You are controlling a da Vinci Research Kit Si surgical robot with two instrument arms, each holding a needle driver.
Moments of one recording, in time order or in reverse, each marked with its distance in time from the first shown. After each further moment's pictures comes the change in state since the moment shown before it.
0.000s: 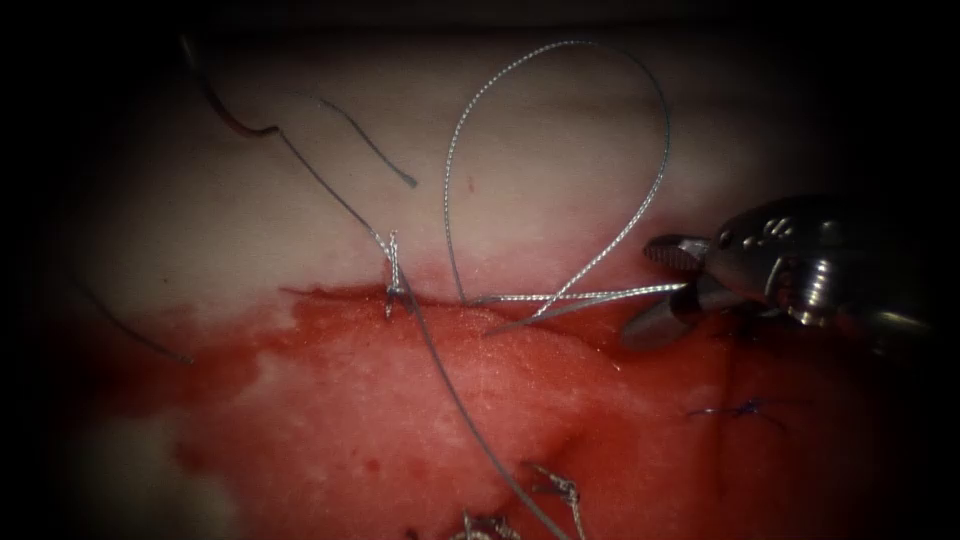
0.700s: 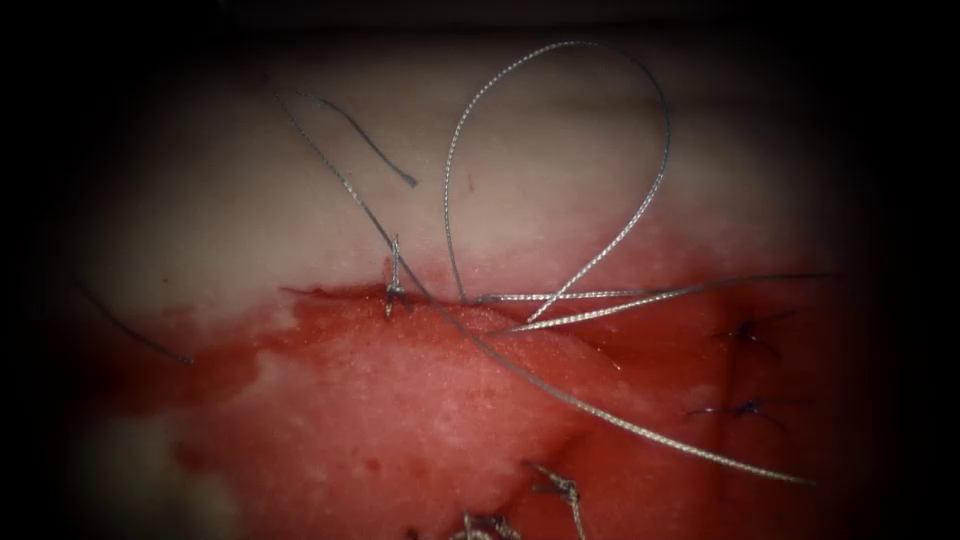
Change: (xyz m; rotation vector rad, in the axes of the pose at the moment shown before) right arm 0.017 -0.009 -0.005 0.191 0.015 0.827; left arm 0.001 -0.003 -0.001 0.318 0.173 0.049
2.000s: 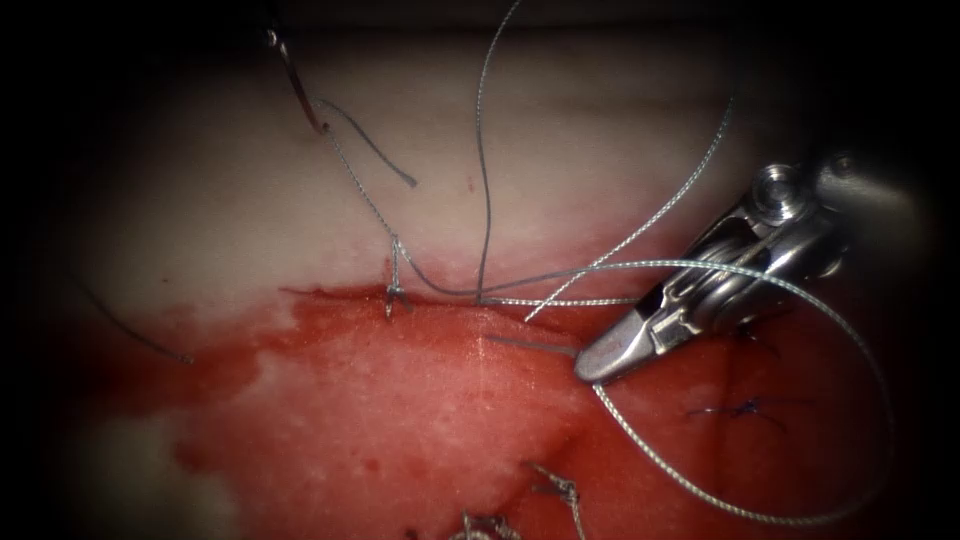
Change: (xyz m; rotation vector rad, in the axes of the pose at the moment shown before) right arm -0.003 0.016 0.005 -0.892 0.431 0.217; left arm -0.003 0.001 0.004 -0.069 -0.058 -0.027
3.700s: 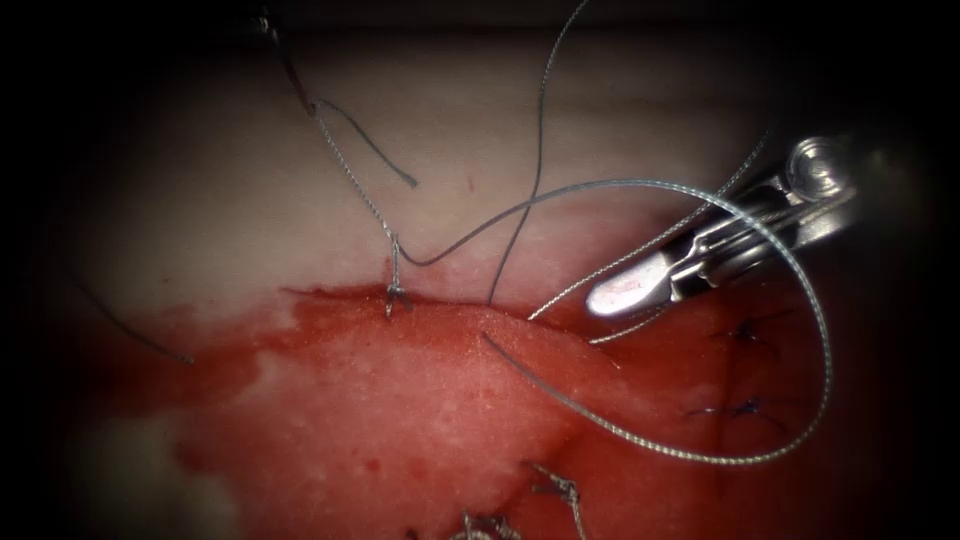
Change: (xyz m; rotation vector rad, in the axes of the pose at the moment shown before) right arm -0.004 0.002 0.002 -0.142 -0.173 -0.075; left arm 0.000 0.000 -0.001 0.045 0.044 0.064
